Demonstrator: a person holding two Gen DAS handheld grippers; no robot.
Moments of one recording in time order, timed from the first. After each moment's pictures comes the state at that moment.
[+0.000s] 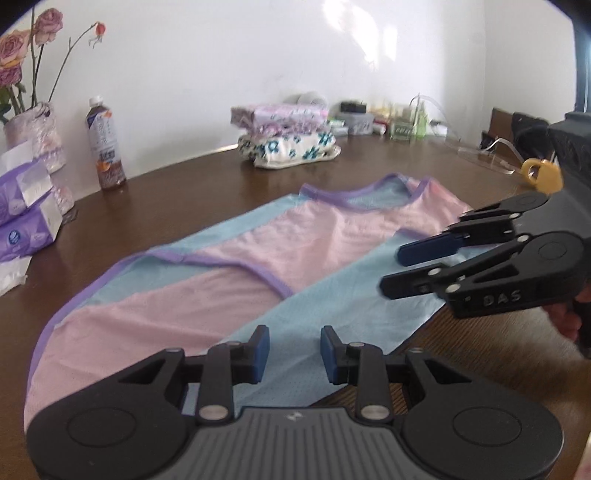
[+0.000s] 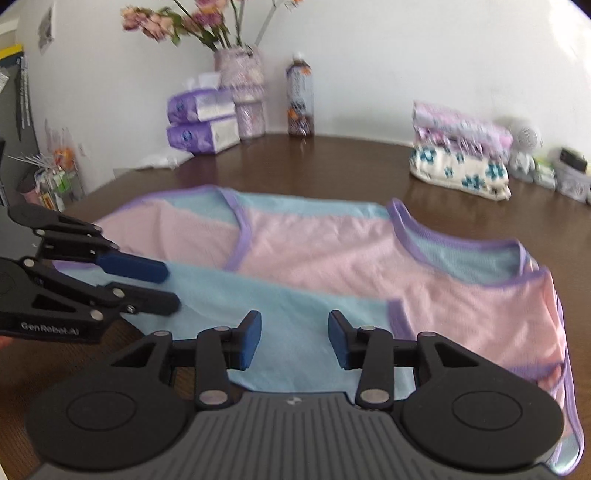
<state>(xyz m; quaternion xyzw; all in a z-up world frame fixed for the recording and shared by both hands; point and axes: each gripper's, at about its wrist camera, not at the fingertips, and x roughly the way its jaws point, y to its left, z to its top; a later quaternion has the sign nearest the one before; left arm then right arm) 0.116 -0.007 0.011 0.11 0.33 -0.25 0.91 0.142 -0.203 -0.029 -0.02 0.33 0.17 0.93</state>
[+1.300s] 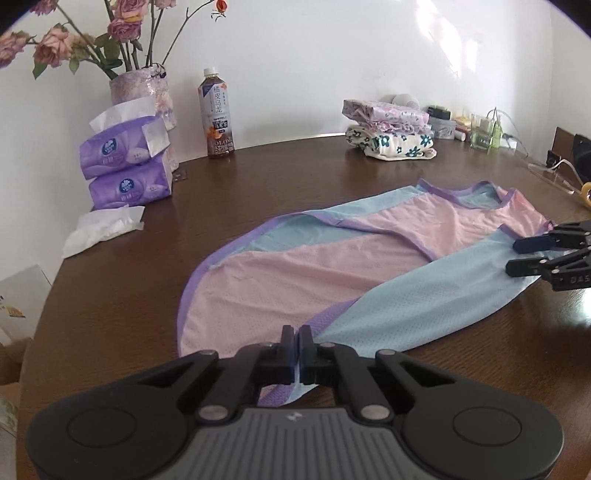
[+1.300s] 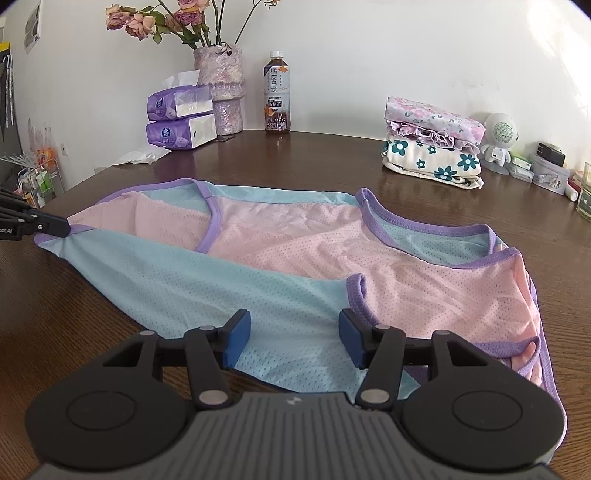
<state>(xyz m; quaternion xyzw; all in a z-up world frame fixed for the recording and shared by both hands) 0.112 0.115 0.029 0.09 0.35 -0.15 0.92 0.130 -0.215 -0.037 -0.03 0.32 0.14 0.94</state>
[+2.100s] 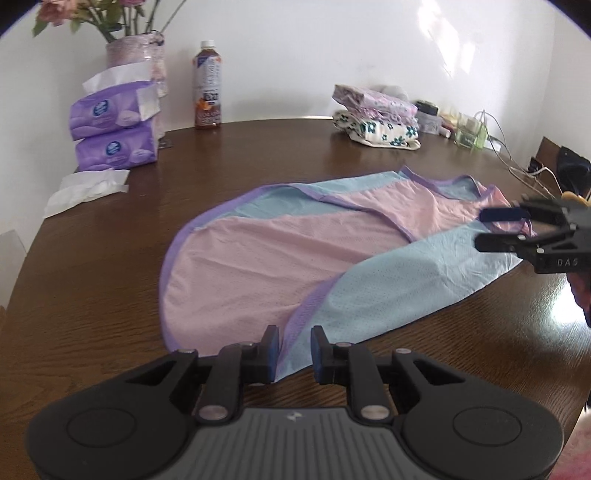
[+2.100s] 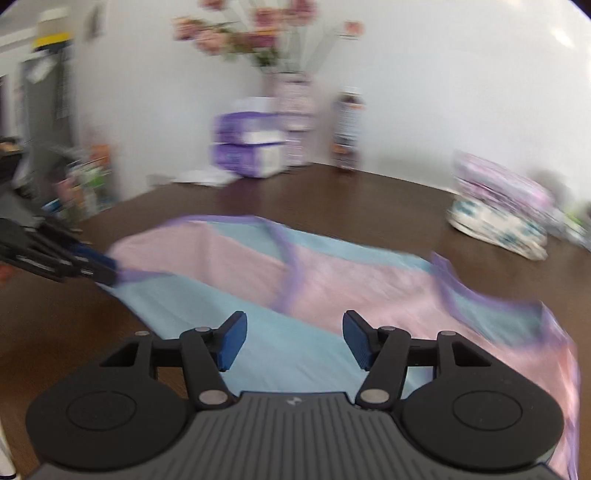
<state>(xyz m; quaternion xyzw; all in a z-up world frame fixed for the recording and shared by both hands) 0.102 0.129 0.025 0.05 0.38 -0.19 0.90 0.144 -0.159 -0.004 -0.08 0.28 0.27 0.92</state>
